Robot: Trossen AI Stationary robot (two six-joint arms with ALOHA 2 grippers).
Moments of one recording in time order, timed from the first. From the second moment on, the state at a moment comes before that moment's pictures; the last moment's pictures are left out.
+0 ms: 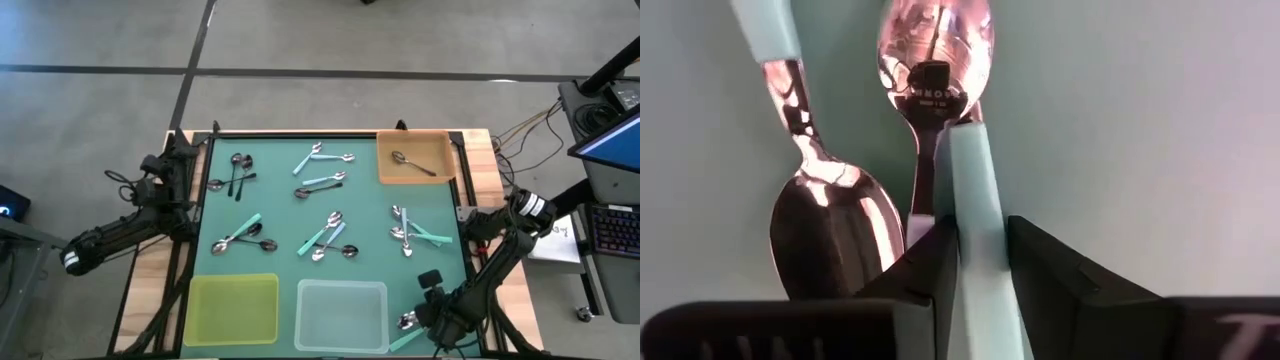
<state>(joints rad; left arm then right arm) 0.53 0.19 0.05 0.78 -1.10 -0.22 0.99 1.75 0.96 -0.82 0.05 0.69</state>
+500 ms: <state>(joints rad) 0.53 0.19 0.05 0.78 -1.10 -0.22 0.97 1.75 0.96 -0.80 0.07 0.81</state>
